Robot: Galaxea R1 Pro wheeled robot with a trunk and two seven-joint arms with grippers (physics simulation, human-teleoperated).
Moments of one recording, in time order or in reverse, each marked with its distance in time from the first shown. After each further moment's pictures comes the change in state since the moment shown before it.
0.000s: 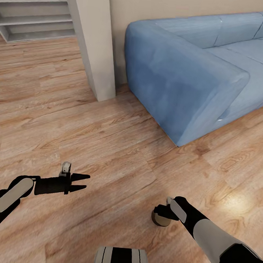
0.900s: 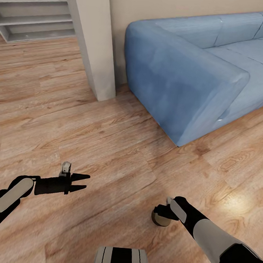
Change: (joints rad) left arm 0.000 0.000 -0.001 0.000 0.000 0.000 0.000; right arm 0.000 0.000 0.000 0.000 0.002 0.000 0.001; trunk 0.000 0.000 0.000
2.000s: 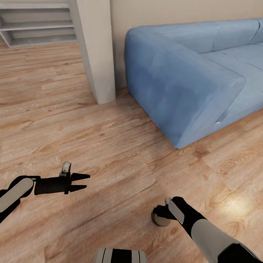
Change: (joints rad) left arm 0.000 0.000 -0.001 0.001 0.011 0.000 -0.001; right arm 0.001 0.016 0.001 0.002 0.066 0.000 0.000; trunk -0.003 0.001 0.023
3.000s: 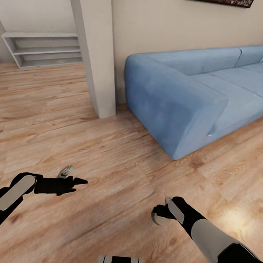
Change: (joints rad) left arm 0.000 -0.034 0.060 -0.046 -0.067 -0.008 0.473; right arm 0.000 0.000 0.000 0.000 0.000 -0.015 -0.002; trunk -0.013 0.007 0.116
